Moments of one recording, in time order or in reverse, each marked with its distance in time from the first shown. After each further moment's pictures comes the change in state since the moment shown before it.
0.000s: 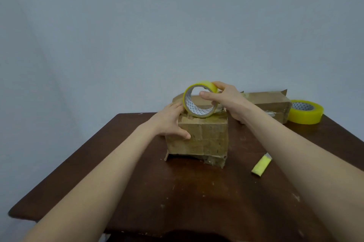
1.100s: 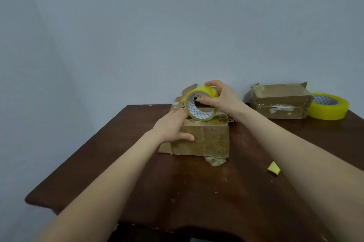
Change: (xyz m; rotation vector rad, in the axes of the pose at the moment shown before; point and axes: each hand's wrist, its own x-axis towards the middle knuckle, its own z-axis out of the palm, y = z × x) left_hand -0.022 -0.019 0.031 0.057 -0.005 -0.073; right_hand 0.025 0.033 0.039 -0.224 -0.014 -0.094
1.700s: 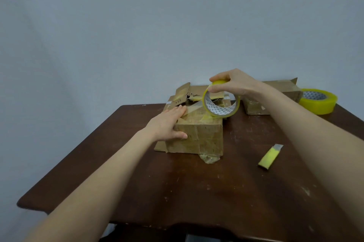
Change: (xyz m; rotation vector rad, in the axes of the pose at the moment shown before) left_hand -0.002 0.009 -0.005 0.074 -0.083 0.002; right_hand -0.005 -0.026 -0.072 -0.252 -0.185 0.020
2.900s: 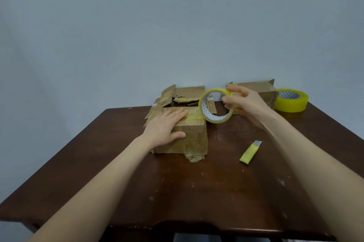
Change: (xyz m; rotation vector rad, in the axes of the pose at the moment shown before) left_hand 0.001 0.041 0.004 0.071 0.024 0.011; right_hand -0.067 0.056 0.003 0.651 0.277 0.255
